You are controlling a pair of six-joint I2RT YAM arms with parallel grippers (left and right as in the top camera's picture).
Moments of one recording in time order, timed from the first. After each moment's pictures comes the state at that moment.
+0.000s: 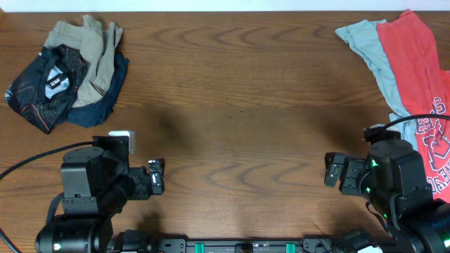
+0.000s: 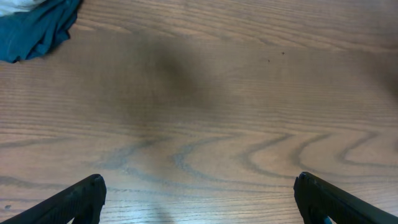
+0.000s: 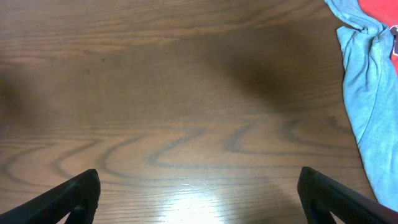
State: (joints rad) left arm 0.01 0.68 0.97 -1.17 0.20 -0.09; right arm 0.38 0.78 1.14 -1.28 0.18 0.48
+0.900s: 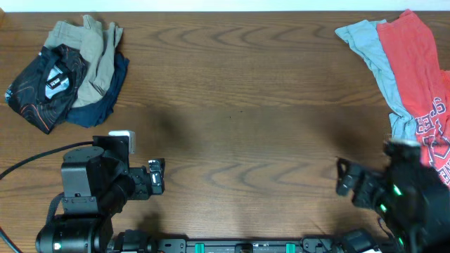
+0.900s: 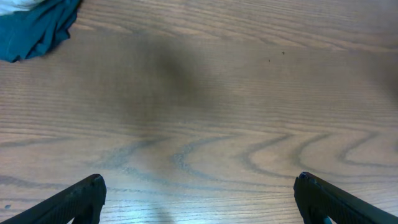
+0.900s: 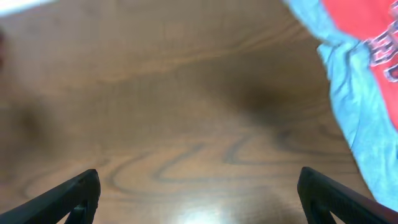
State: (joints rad) left arm 0.01 0.68 0.97 -1.17 0.20 -0.09; right arm 0.32 0.60 1.13 -1.27 0.19 0.48
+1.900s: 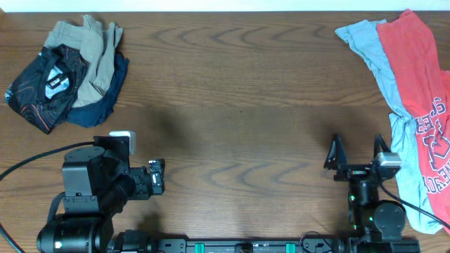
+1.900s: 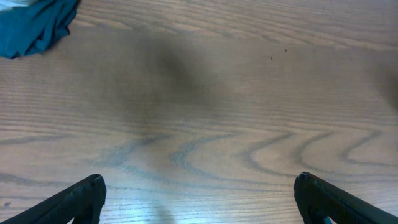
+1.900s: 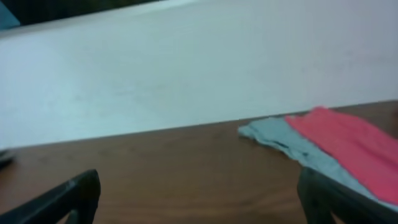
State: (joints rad) left arm 0.01 0.68 0.96 -1.17 0.20 -0.09; right arm 0.02 0.01 0.03 0.05 -0.01 0.17
